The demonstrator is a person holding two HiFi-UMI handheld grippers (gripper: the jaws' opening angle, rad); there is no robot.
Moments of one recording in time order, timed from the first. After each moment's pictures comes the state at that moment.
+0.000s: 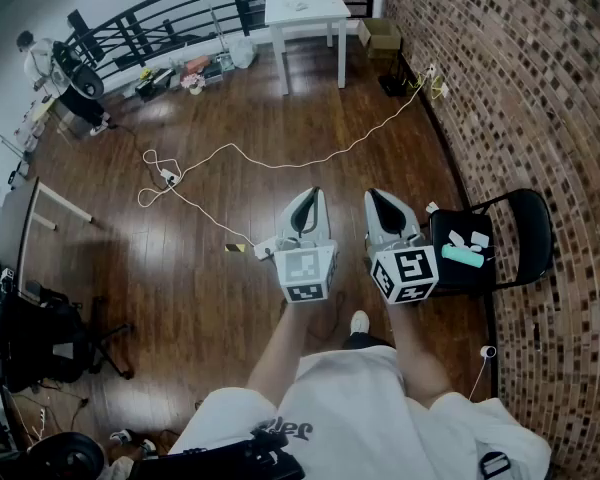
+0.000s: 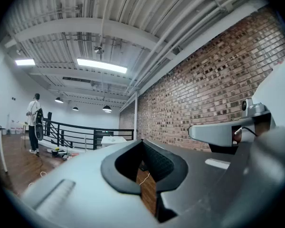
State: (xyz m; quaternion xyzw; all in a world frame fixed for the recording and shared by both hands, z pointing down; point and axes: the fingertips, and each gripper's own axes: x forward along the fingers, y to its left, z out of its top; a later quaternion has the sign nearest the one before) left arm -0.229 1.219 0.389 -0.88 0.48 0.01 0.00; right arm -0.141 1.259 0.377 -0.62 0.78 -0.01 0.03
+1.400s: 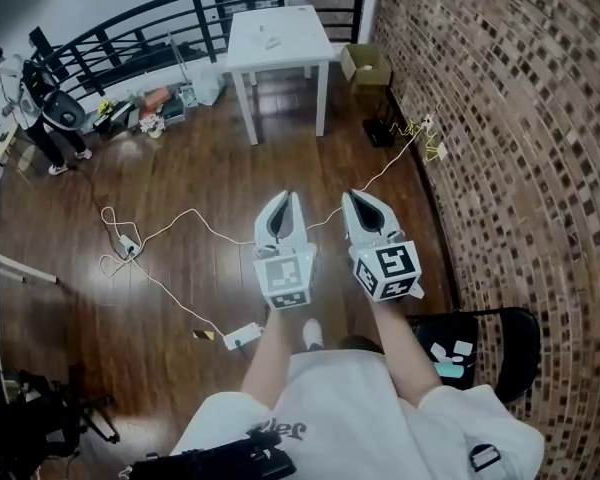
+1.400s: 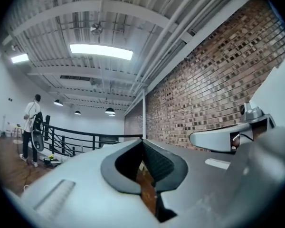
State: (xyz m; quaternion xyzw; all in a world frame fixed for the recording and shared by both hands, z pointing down) left arm -0.072 0.698 0.381 -0.85 0.52 0.03 0.01; right arm 0.027 0.727 0.383 -0.60 0.80 -0.02 0.00
